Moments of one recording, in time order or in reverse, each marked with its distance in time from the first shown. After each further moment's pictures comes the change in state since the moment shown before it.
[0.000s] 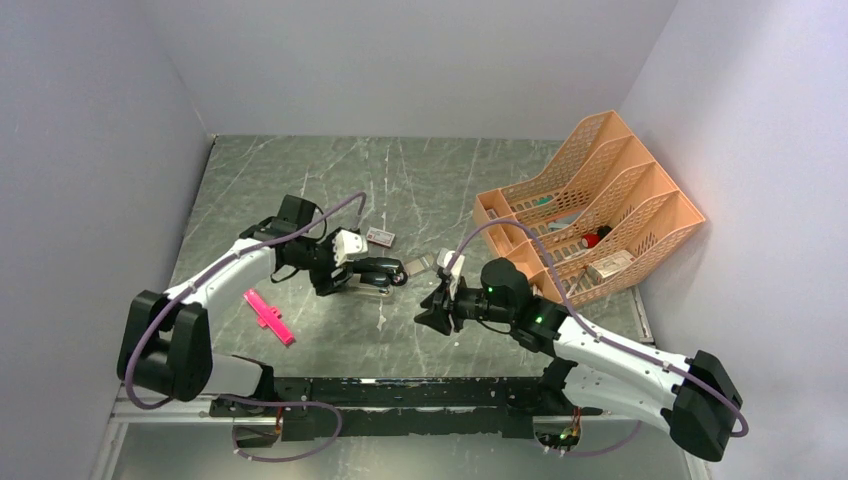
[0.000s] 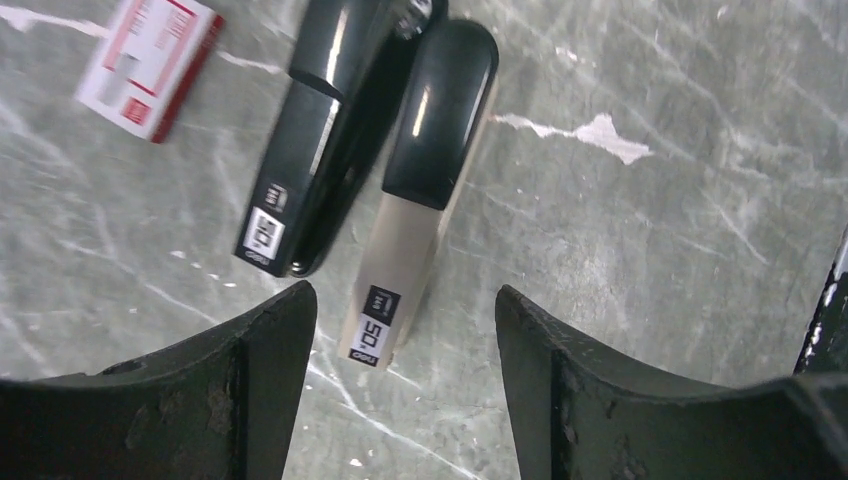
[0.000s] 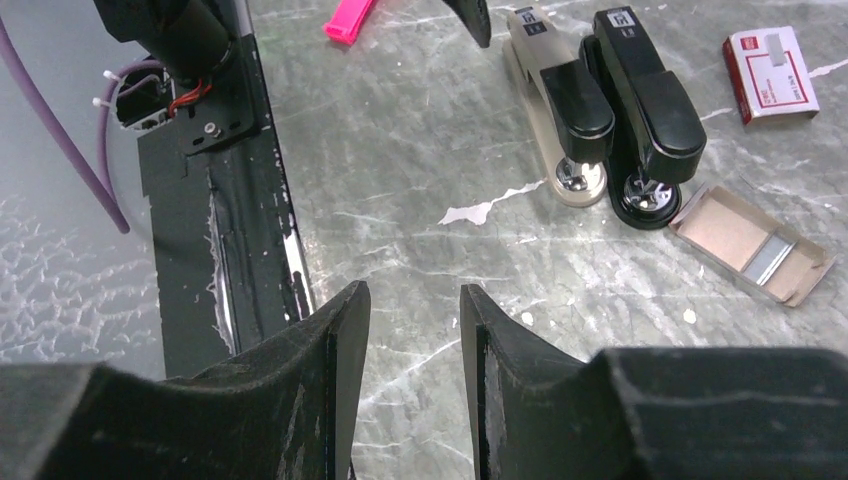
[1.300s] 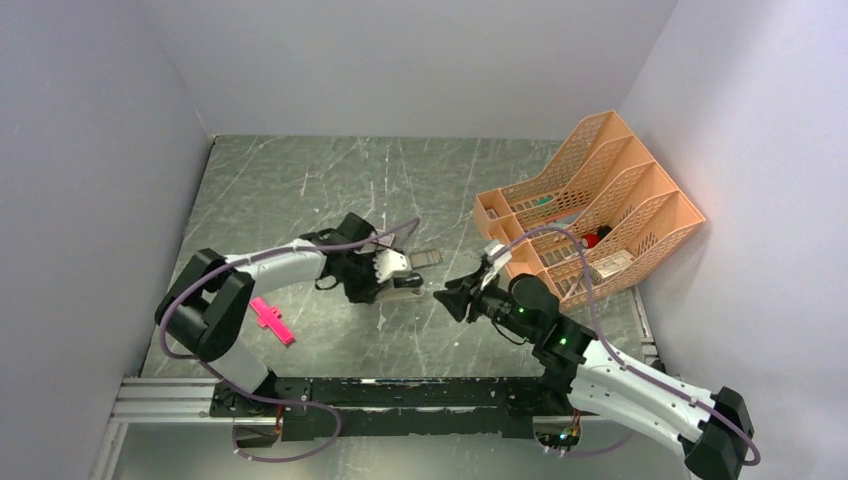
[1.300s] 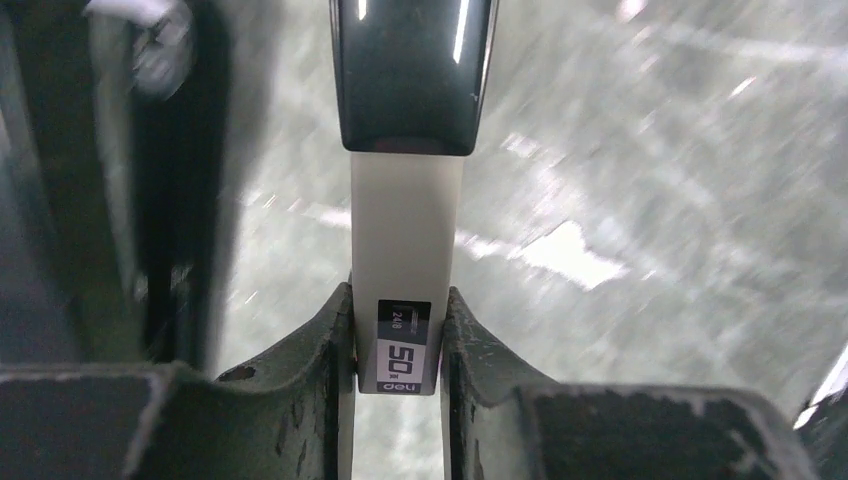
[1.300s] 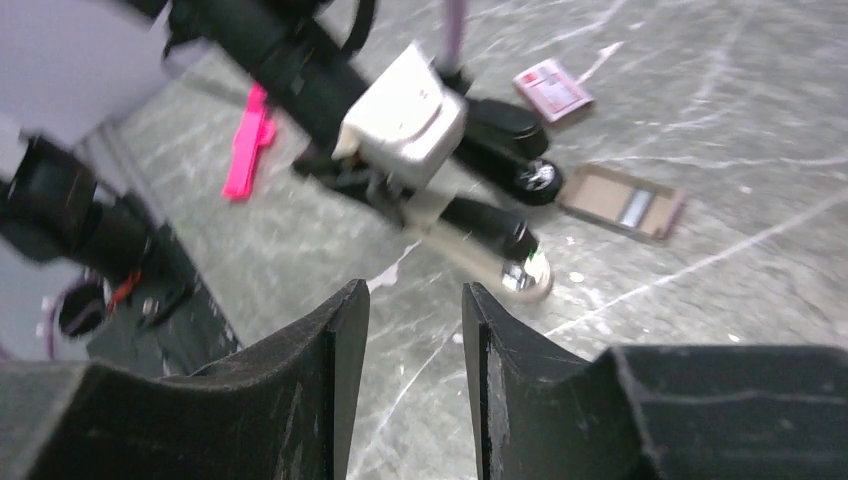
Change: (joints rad) left arm -0.259 0.264 0.019 0.126 -0.219 -0.214; right arm 0.000 -0.254 -0.131 0.052 0.339 0.214
